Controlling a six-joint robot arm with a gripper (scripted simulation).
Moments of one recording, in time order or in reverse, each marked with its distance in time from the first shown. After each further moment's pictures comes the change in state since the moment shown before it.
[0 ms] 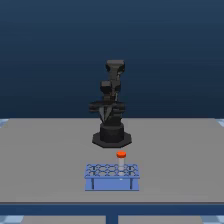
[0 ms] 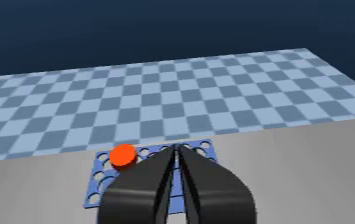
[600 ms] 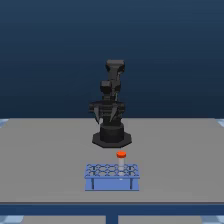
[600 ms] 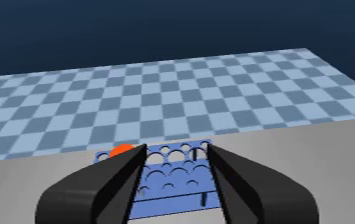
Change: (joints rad) arm 0.000 0.000 0.000 0.005 0.000 -0.004
